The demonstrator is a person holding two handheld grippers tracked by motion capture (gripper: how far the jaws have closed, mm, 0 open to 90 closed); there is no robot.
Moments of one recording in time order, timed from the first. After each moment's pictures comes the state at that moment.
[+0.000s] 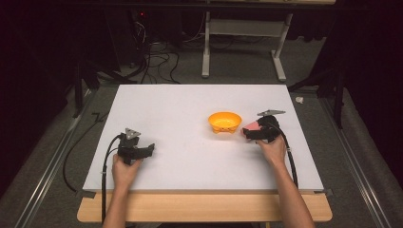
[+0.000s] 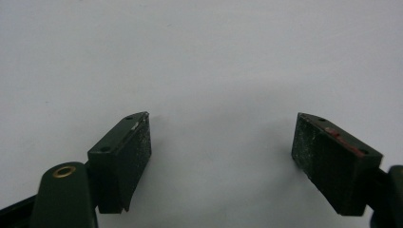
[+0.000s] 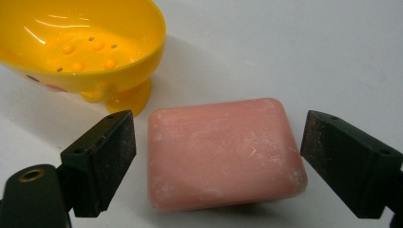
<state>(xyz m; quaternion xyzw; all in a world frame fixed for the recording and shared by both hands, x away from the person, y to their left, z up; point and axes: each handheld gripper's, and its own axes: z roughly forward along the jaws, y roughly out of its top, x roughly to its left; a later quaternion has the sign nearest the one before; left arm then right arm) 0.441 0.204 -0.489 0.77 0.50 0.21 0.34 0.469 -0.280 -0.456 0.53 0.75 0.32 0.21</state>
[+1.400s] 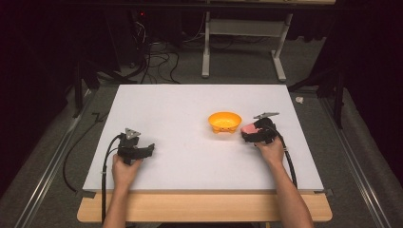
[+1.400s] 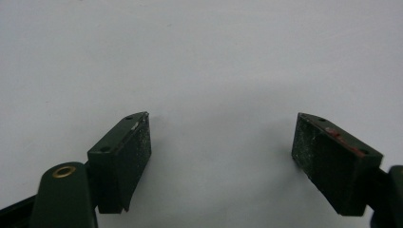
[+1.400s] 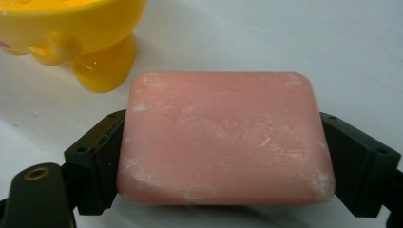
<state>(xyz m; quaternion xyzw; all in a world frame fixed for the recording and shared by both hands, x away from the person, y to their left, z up) 0.441 0.204 -0.489 0.77 0.50 0.21 0.34 0.478 -0.278 -0.478 0.53 0.77 0.29 0.20</state>
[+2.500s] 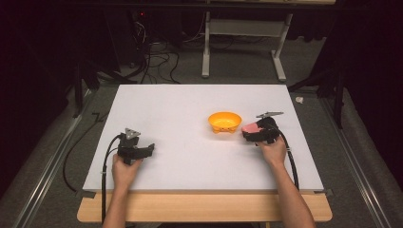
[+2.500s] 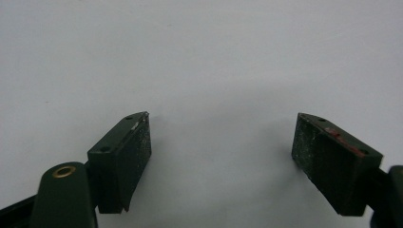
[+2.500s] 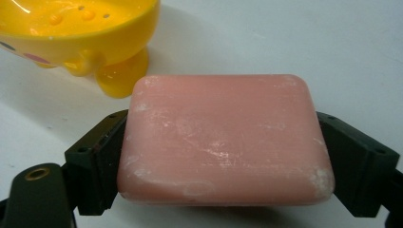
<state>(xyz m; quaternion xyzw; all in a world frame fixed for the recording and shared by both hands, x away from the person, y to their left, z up) 0.441 0.204 -0.489 0.77 0.50 0.21 0.34 0.472 -0.282 -0.468 0.53 0.77 0.31 0.19</state>
